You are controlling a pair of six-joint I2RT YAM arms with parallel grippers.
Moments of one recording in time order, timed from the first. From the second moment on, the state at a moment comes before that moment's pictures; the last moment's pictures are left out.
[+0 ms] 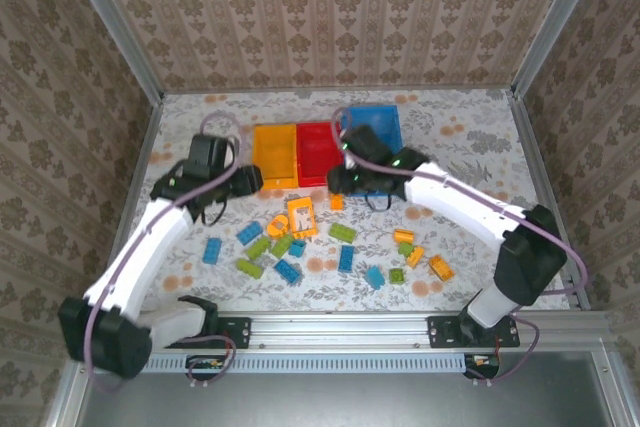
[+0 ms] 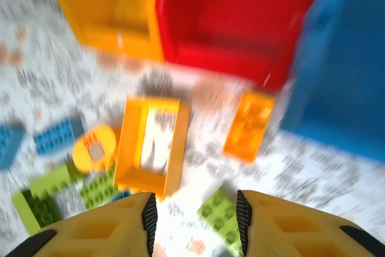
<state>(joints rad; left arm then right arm) -0.38 1.06 0.96 -0.74 0.08 -0.44 0.72 1.61 1.30 -0.63 -0.01 0.51</state>
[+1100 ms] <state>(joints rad) -0.48 0.60 0.63 -0.75 0.14 -0.64 0.84 1.96 1.39 -0.54 0.02 0.74</state>
